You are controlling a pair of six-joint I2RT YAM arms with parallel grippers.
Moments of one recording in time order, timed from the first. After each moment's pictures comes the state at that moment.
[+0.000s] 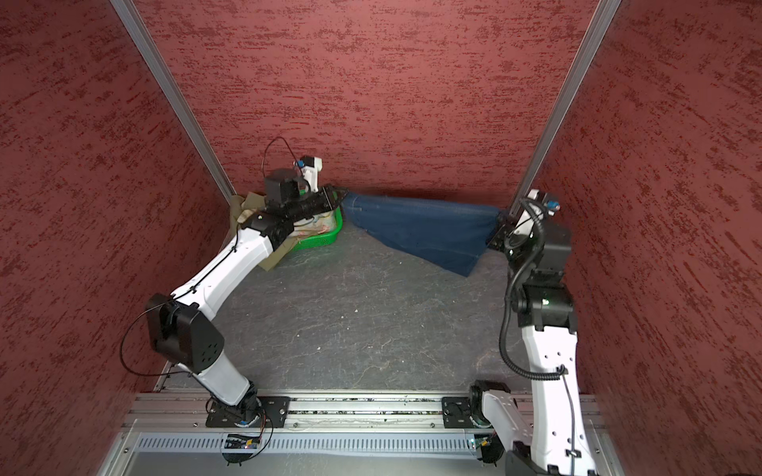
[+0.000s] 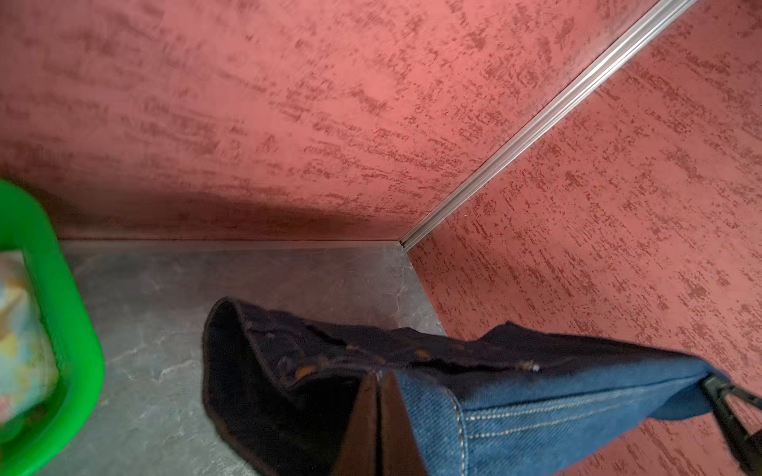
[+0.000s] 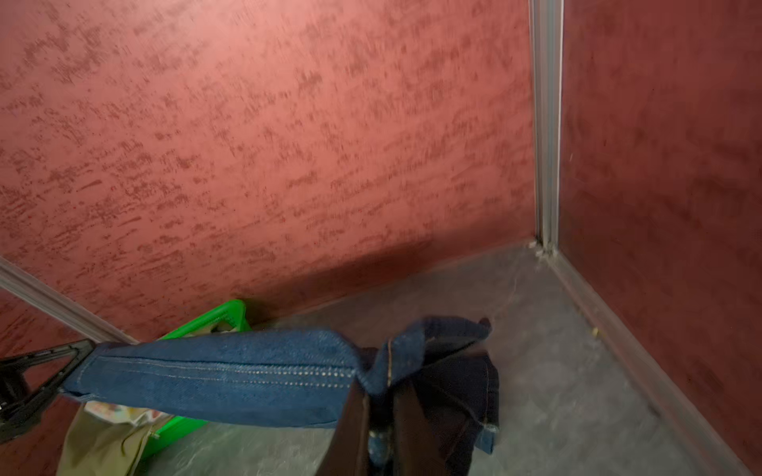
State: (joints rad) left arm -0.35 1.64 1.43 -0.07 0.38 -0.61; right arm -0.11 0.86 1.10 -0.47 -0.13 0.38
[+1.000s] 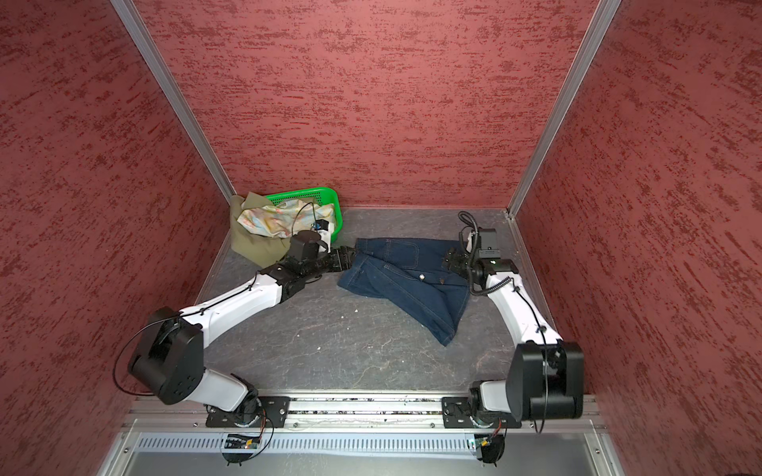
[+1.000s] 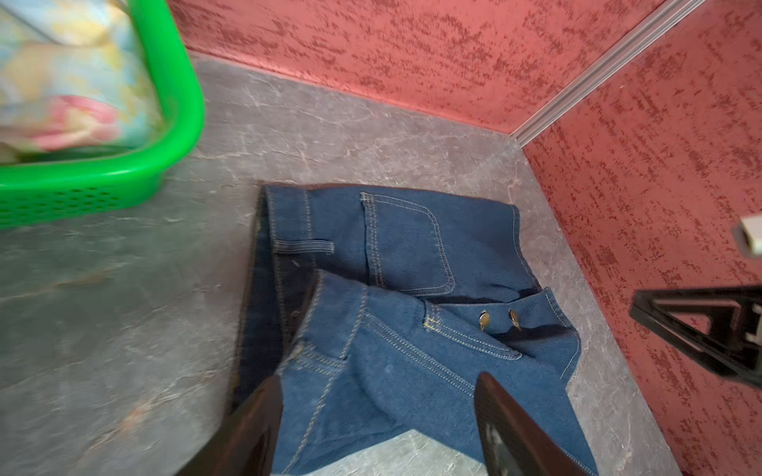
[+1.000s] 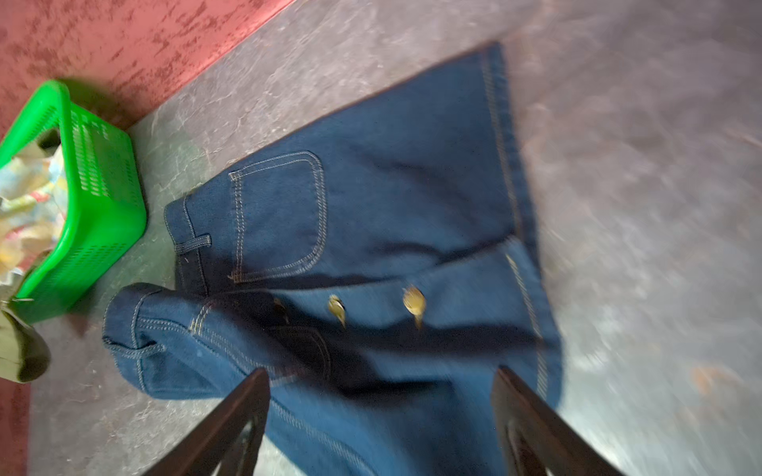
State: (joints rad) left arm -0.54 1.54 1.05 -0.05 0.09 -0.52; right arm 0.05 1.45 1.09 -0.52 -0.19 0.43
